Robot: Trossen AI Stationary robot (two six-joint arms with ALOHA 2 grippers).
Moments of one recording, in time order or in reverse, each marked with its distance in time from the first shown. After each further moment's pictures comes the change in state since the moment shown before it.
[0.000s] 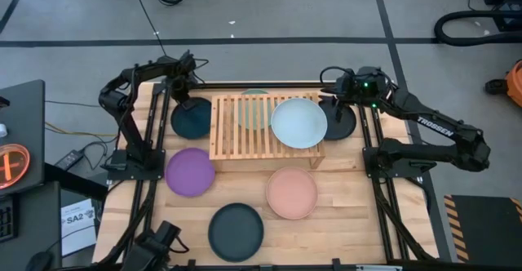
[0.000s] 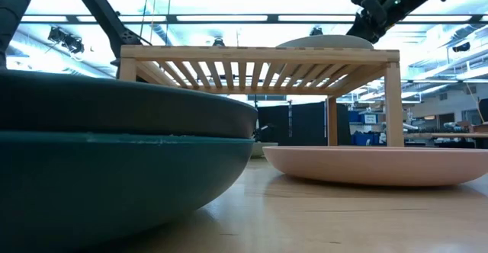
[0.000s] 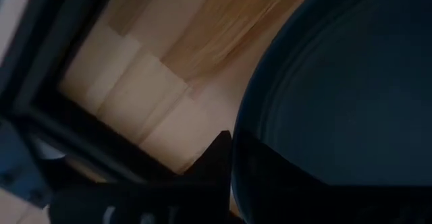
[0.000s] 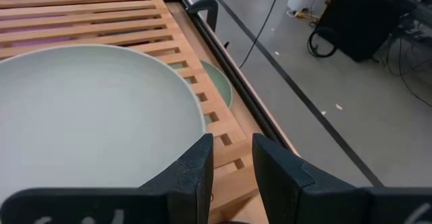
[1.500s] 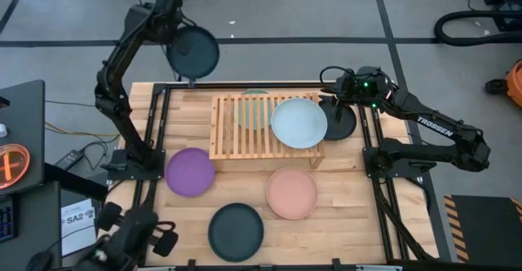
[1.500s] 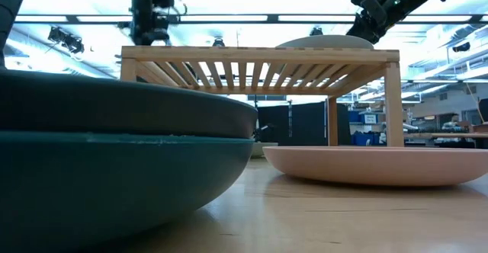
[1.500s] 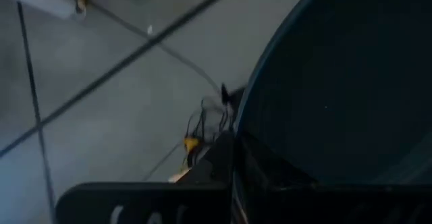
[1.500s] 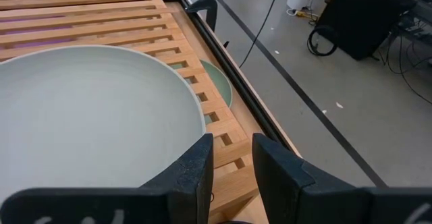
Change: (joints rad) left arm -0.055 -0.051 0.920 -0.381 -0.257 -0.242; right arm -0.001 0.000 0.000 -0.002 0.000 0.008
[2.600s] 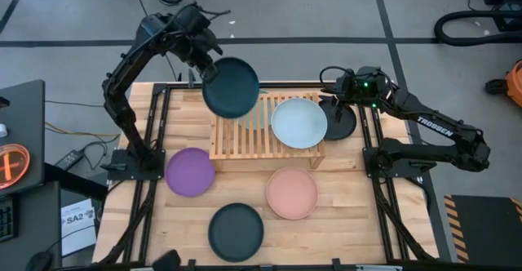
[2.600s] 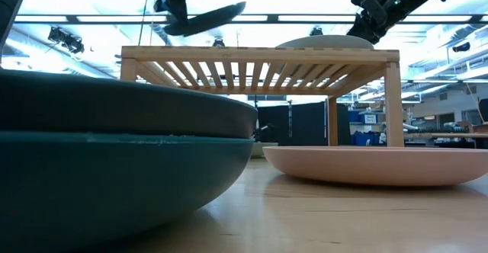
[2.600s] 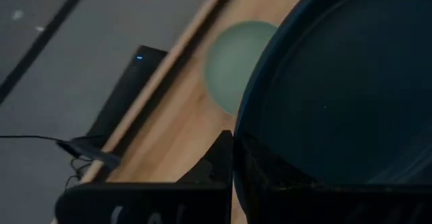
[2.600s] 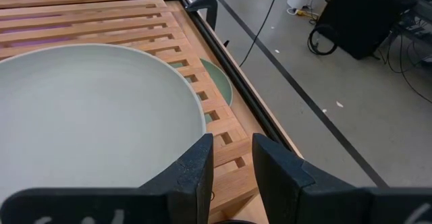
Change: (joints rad) left arm -0.391 0.003 0.197 -0.250 0.446 -0.048; right arm 0.000 0.000 0.000 -0.004 0.000 0.000
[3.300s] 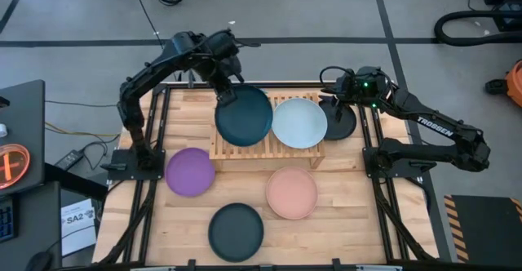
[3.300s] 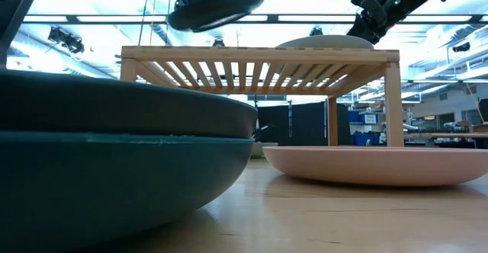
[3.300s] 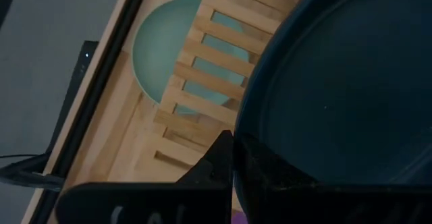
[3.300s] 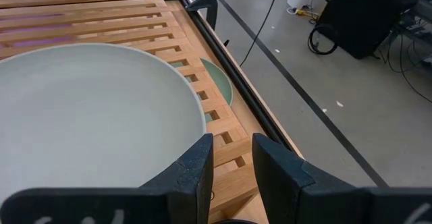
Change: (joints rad) left arm -0.214 0.094 -0.001 -0.014 0.015 -0.048; right arm 0.000 0.000 0.000 -0.002 0.000 0.000
